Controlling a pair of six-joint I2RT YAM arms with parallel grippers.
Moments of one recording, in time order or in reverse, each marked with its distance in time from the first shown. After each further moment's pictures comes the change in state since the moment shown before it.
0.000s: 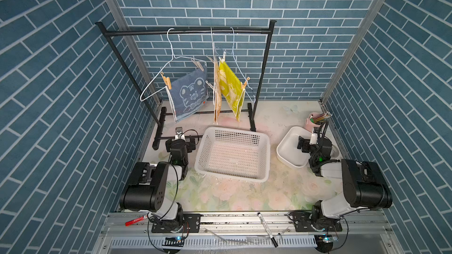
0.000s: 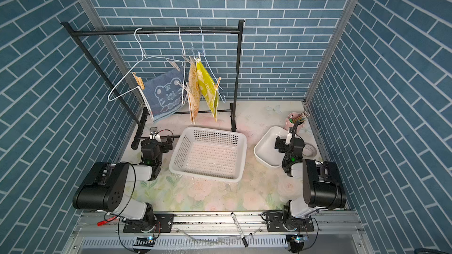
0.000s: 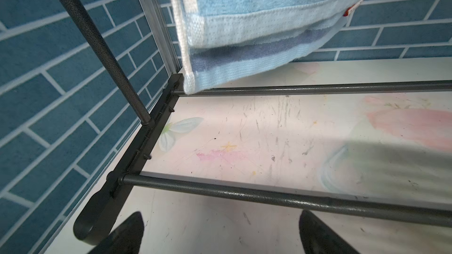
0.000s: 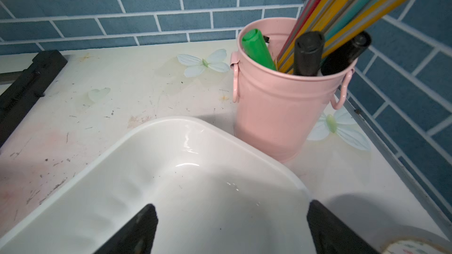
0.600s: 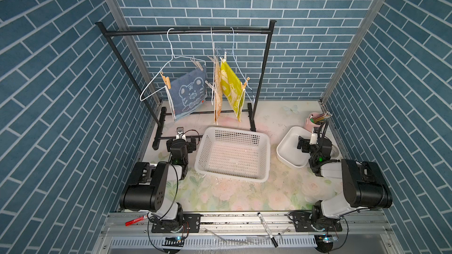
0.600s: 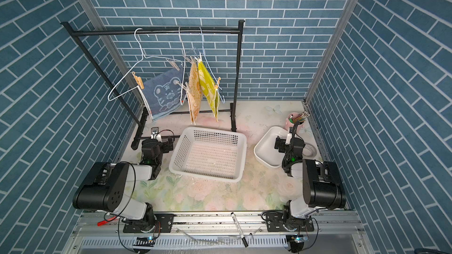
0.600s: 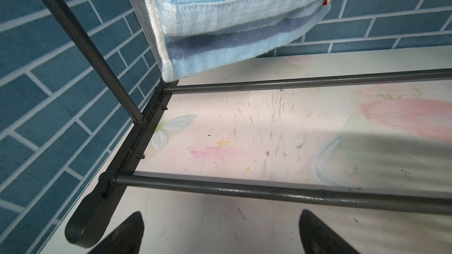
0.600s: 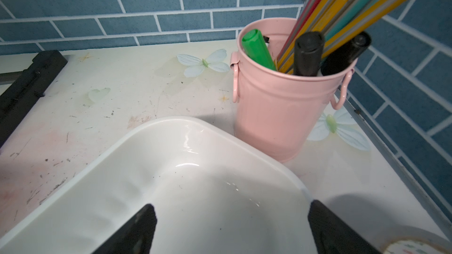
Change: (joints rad) left arm 0.000 0.001 0.006 -0.027 0.028 0.015; right arm 0.000 0.000 0.000 0.000 0.000 0.000
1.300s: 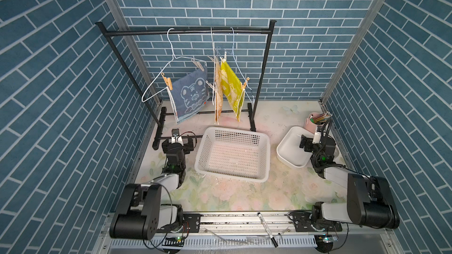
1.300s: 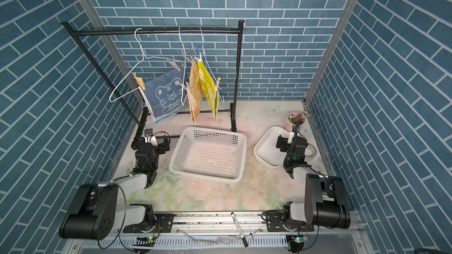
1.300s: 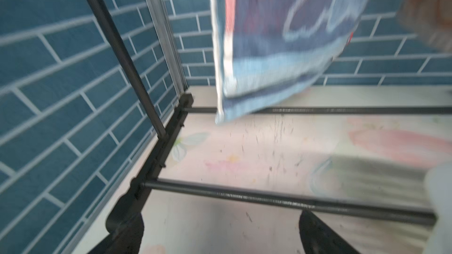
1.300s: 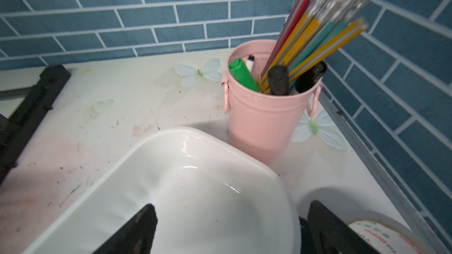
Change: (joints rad) left arm 0.000 -0.340 -0.065 -0.126 -0.027 -0.024; right arm 0.000 -0.241 0.031 -0.247 0.035 0.048
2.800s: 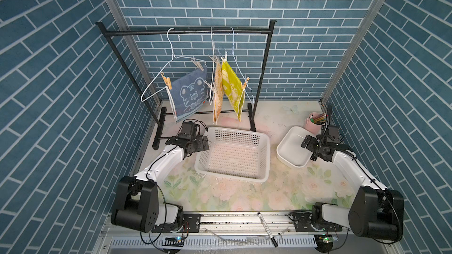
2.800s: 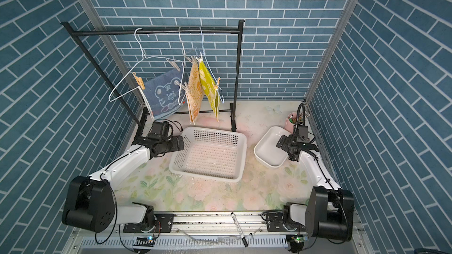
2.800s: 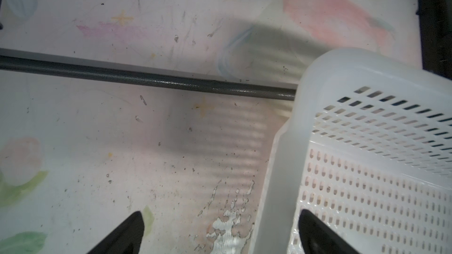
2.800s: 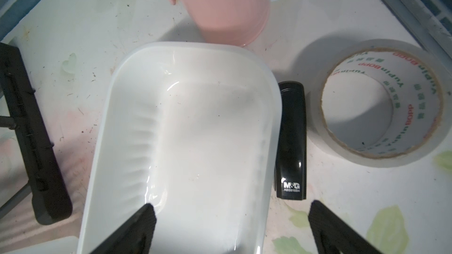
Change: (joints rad) left arm -0.153 0.184 0.571 -1.175 0.247 -0.376; right arm -0.005 -0.029 0.374 -0.998 -0.031 0.415
